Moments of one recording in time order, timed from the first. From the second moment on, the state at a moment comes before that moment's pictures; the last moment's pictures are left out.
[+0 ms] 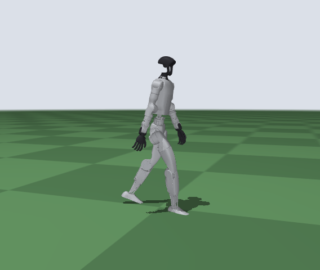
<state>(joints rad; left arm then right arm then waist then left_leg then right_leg) -0.06 0.23 0.38 1.23 0.74 -0.15 -0.15 0.11 -0.13 -0.25 1.67 -1.02 0.03 -0.29 -0.14 -0.07 -0.09 0.17 -0.10 0.26 0.16 -0.13 -0.15 -0.62 -0.21 -0.41 0.39 -0.02 -0.19</state>
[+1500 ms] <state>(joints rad) -0.05 0.20 0.21 1.42 0.82 -0.11 -0.09 0.01 -0.05 -0.02 1.29 -1.14 0.05 -0.27 -0.03 -0.08 -0.07 -0.17 -0.03 -0.13 0.26 -0.13 -0.09 -0.29 0.06 0.22 0.24 -0.03 -0.03</state>
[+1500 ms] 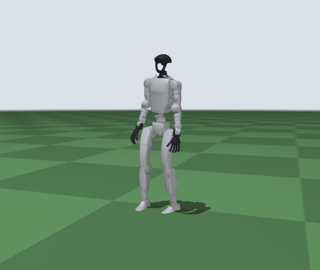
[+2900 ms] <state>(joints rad) 0.18 0.16 0.46 1.61 0.86 -0.21 0.21 -0.03 -0.09 -0.19 1.25 -0.76 -0.06 -0.39 0.15 -0.06 -0.04 -0.67 0.01 0.28 0.30 -0.01 0.06 0.14 -0.02 -0.32 0.07 -0.38 0.01</state>
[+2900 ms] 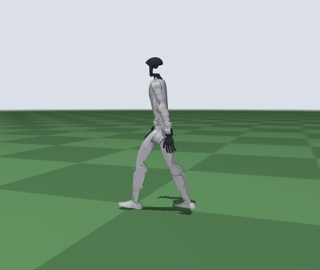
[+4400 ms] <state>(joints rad) -0.03 0.27 0.32 1.43 0.82 0.07 -0.17 0.07 -0.09 -0.14 1.52 -1.07 0.09 -0.40 -0.02 -0.04 -0.07 -0.19 0.04 0.34 0.13 -0.13 0.07 -0.35 -0.14 -0.39 1.01 0.04 0.07</state>
